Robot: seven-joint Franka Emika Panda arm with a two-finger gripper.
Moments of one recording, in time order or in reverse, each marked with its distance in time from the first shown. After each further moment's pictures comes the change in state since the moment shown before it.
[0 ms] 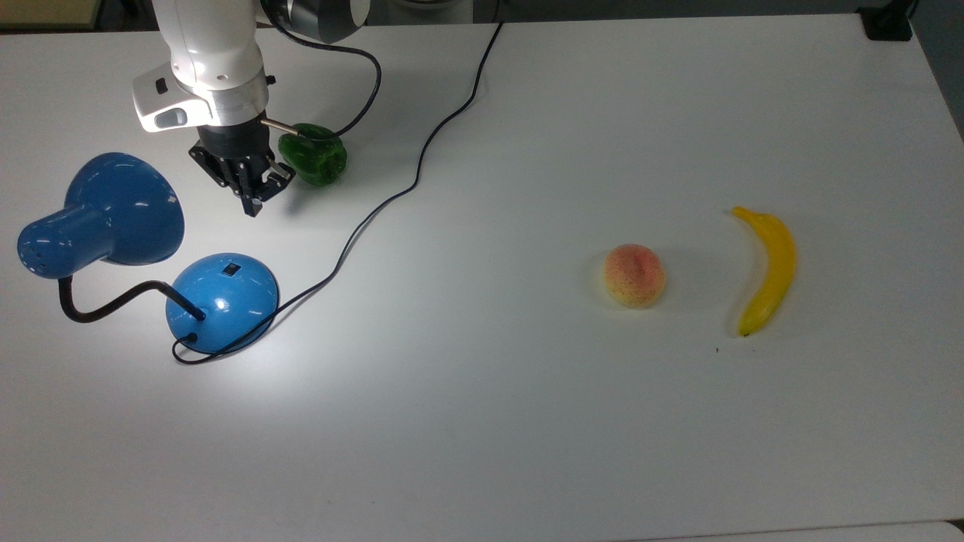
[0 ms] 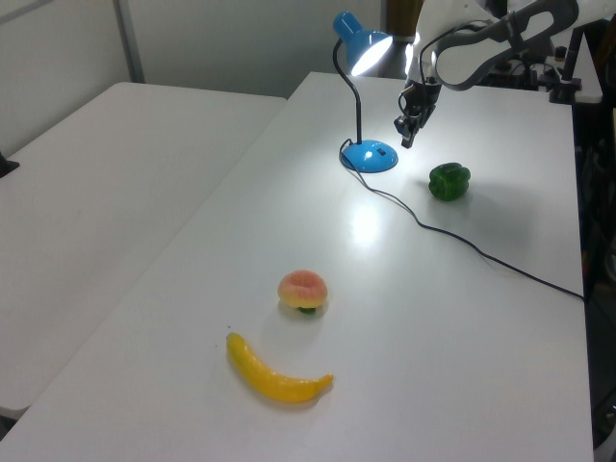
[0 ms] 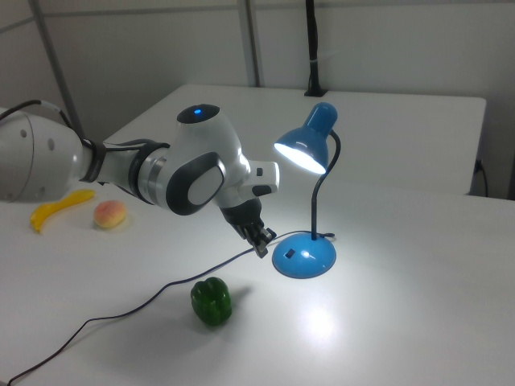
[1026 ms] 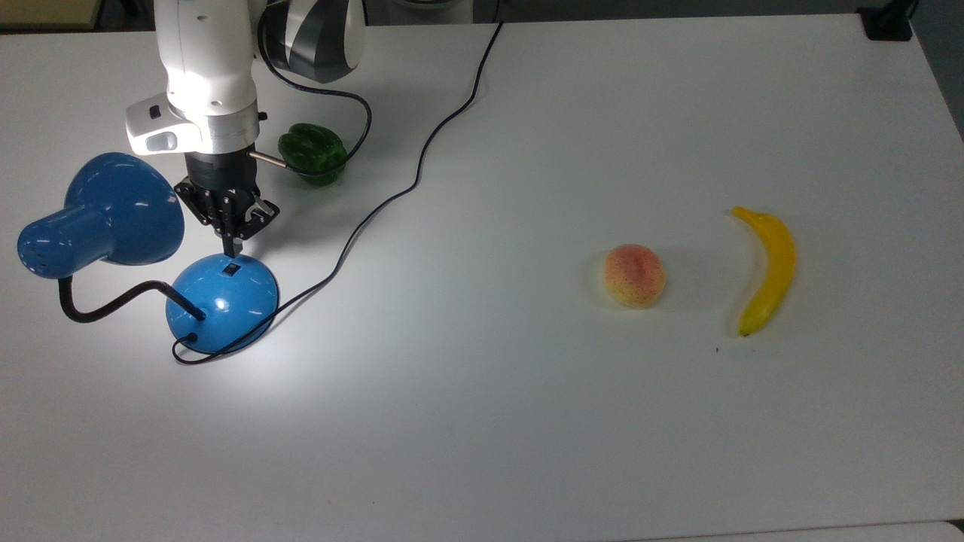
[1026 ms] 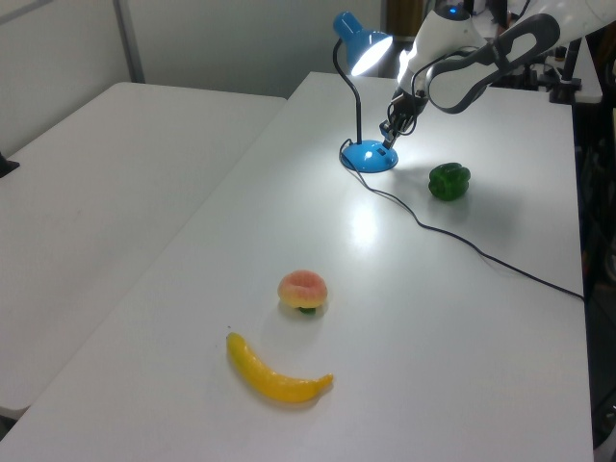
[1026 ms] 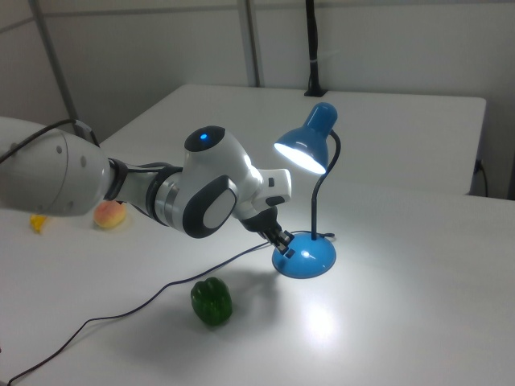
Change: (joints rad) arm -0.019 0.100 0.000 0.010 0.000 0.262 0.001
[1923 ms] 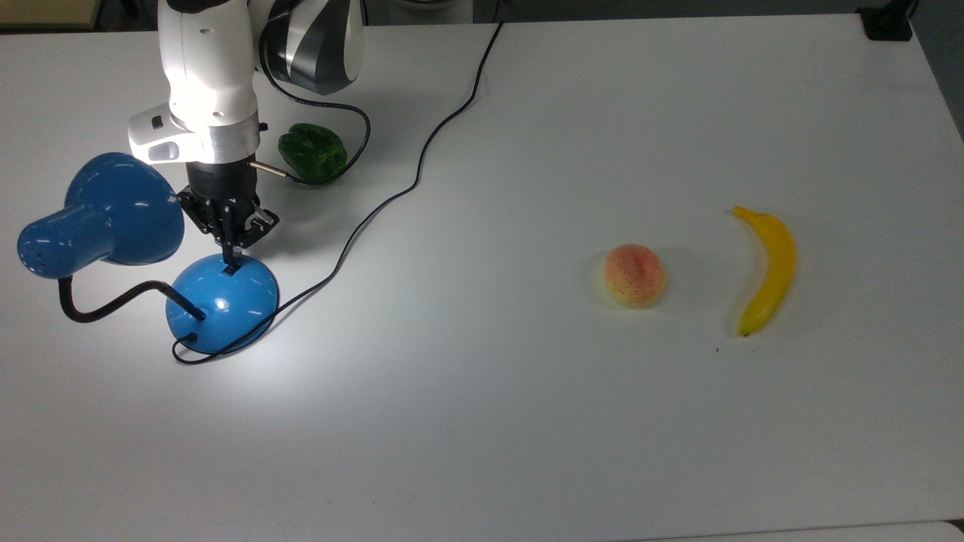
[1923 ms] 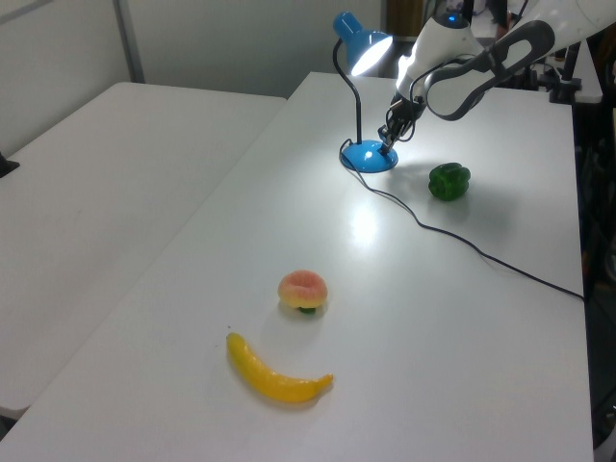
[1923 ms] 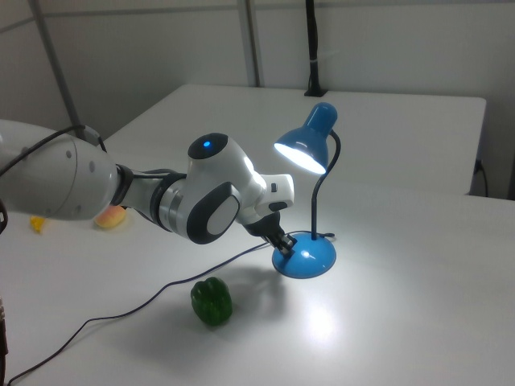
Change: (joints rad) arm -0.003 0.030 0.000 0.005 0.000 0.035 0.000
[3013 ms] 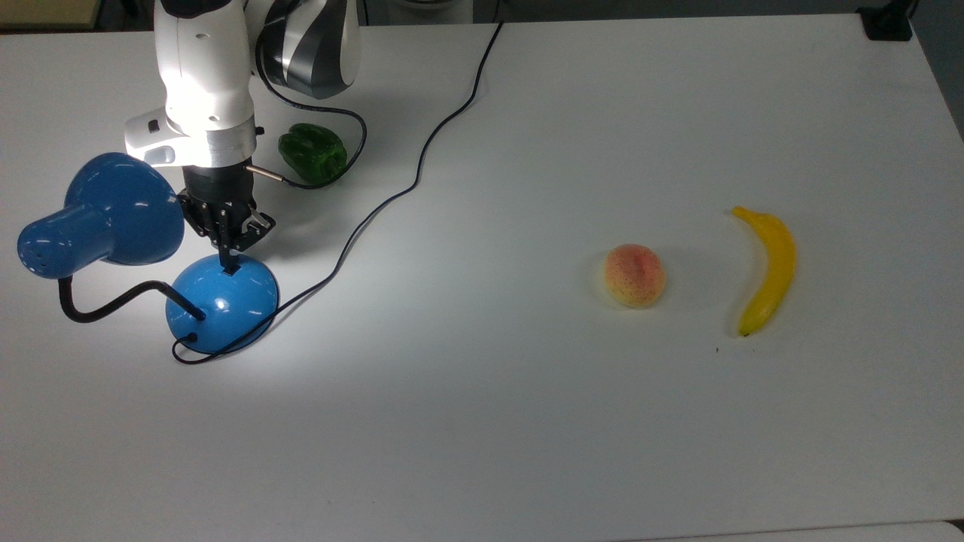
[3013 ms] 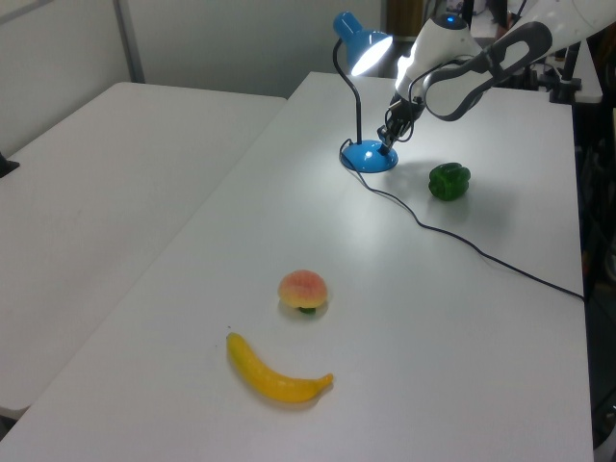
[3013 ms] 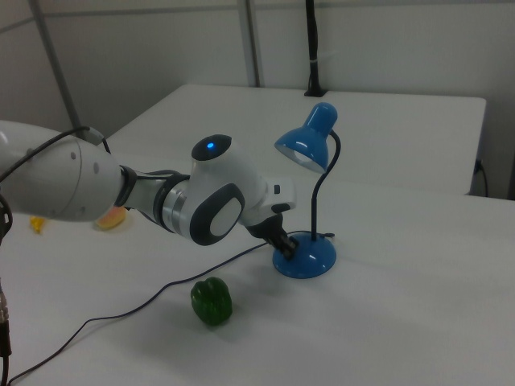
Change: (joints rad) arm -0.006 0.015 0.000 0.014 0.000 -0.005 0.000
